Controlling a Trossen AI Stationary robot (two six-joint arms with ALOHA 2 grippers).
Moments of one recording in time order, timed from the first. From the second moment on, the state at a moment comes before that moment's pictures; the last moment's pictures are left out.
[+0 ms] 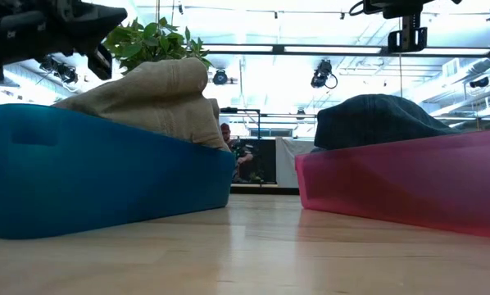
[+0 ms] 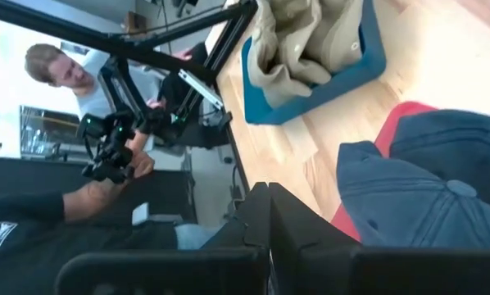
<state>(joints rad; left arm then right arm) -0.09 0.41 0.06 0.64 -0.04 -0.26 -0.25 0.93 1.00 -0.67 -0.62 0.81</state>
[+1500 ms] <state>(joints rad) 0.07 0.00 0.06 0.21 0.08 -0.31 -0.25 0.90 1.00 -0.67 -0.49 0.87</state>
